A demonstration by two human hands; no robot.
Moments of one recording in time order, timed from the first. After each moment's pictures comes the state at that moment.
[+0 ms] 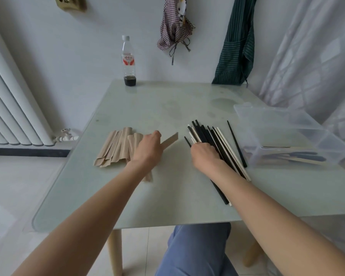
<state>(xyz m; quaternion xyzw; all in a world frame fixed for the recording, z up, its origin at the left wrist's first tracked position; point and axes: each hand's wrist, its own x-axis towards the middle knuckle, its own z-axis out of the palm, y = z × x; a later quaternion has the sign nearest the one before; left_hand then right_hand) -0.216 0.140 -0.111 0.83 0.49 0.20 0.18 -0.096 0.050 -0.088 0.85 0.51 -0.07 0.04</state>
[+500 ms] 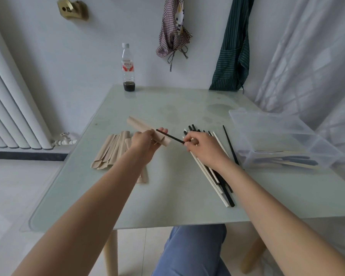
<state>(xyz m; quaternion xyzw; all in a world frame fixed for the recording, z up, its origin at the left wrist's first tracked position) -0.209 0.136 -0.081 0.29 0.34 0.45 0.77 -0.081 0.028 -0.059 0.75 0.56 -0.16 -0.32</state>
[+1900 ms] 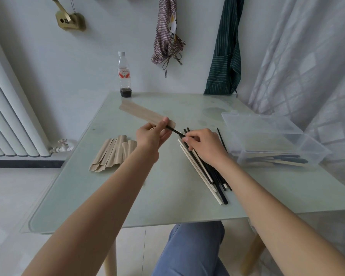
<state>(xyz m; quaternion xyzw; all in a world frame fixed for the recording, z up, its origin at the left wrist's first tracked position) -0.197 0.102 -0.051 0.38 0.31 0.47 0.73 -0.071 0.017 -0.050 0.75 0.55 -0.10 -0.35</state>
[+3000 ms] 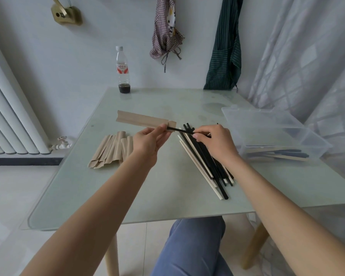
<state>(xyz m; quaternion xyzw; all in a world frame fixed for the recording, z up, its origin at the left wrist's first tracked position) -0.205 0.094 -0.065 0.33 0.30 0.47 0.77 -0.052 0.005 -0.057 0.75 0.54 -0.05 -0.38</state>
